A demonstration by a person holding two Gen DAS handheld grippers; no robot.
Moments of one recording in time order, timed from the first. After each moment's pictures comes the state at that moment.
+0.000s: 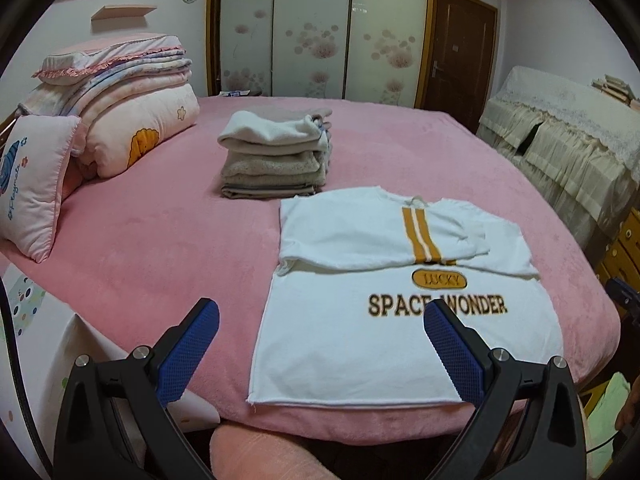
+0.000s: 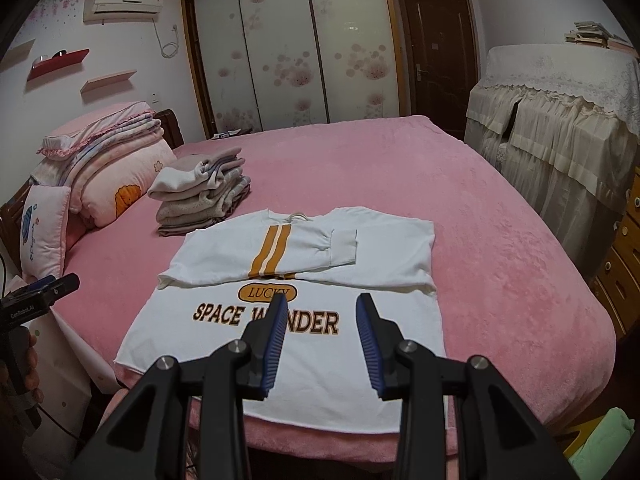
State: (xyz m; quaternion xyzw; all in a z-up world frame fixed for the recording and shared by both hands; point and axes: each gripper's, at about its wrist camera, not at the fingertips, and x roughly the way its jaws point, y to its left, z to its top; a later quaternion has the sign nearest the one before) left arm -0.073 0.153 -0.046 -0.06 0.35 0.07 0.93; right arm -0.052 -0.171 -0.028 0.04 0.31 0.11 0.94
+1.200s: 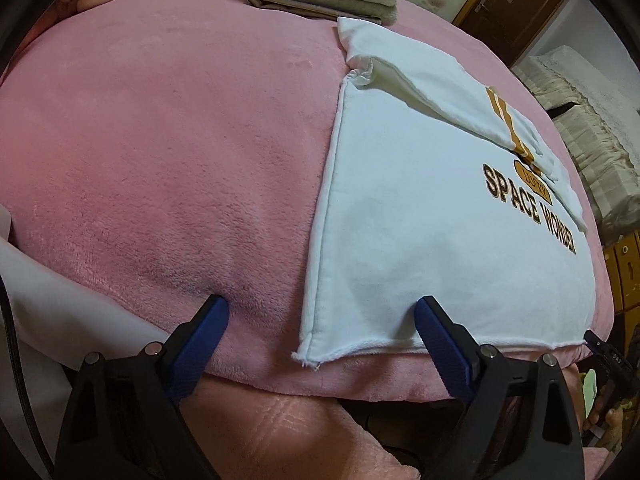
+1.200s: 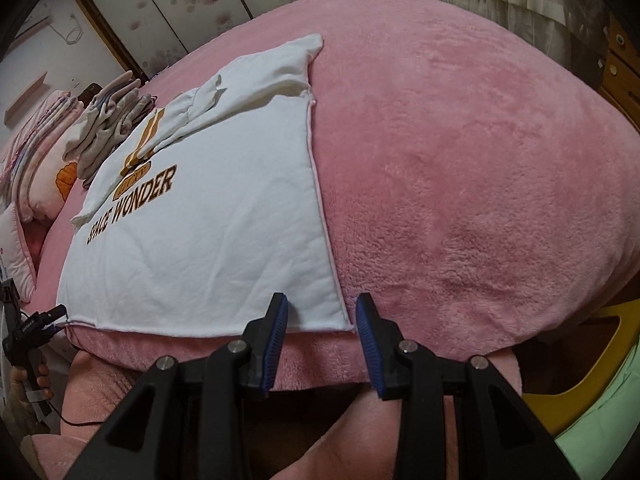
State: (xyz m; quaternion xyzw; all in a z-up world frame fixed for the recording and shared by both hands) left arm -0.037 0.245 -0.244 -0.20 0.52 0.02 0.83; right arm -0.023 -0.291 -0.211 0.15 0.52 0.06 0.84
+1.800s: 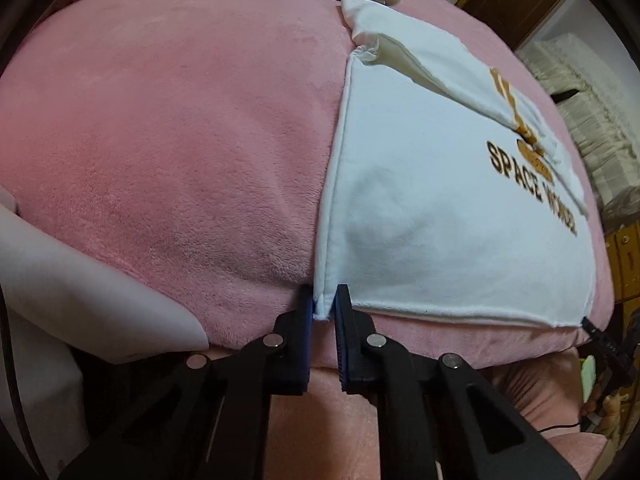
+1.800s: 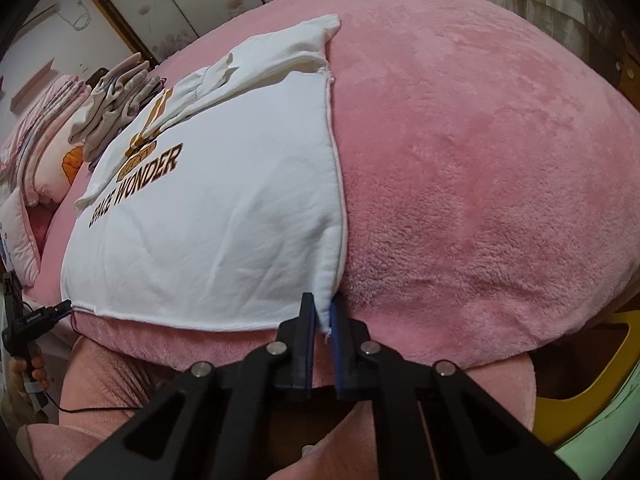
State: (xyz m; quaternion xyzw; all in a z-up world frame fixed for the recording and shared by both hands) left arm -0.050 0.247 -0.242 -0.18 0.55 0.03 0.81; right arm -0.019 -0.278 -0.215 0.13 0.53 0.08 0.84
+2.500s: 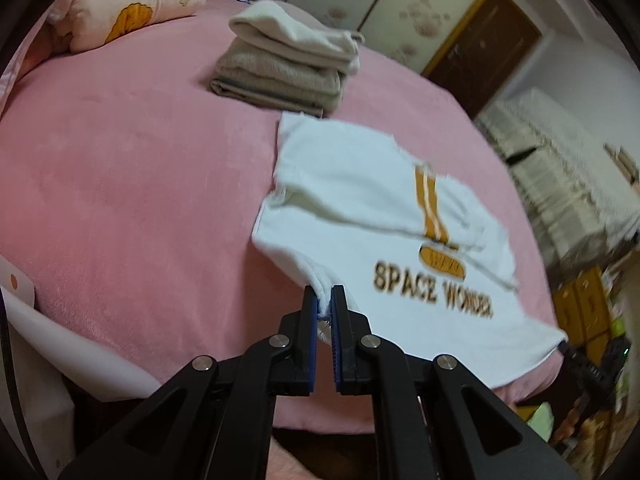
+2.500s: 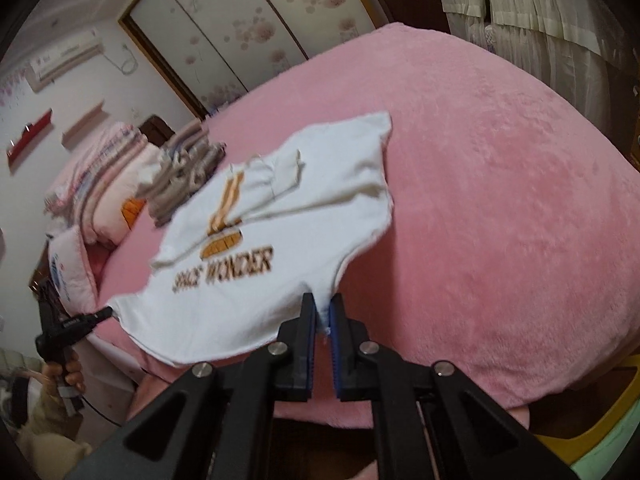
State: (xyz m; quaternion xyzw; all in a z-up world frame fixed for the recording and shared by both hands) left arm -0.024 0.237 -0.121 -0.25 0.42 0.00 0.87; right arm 0.003 -0.300 -0.117 0.22 0.42 0.16 0.87
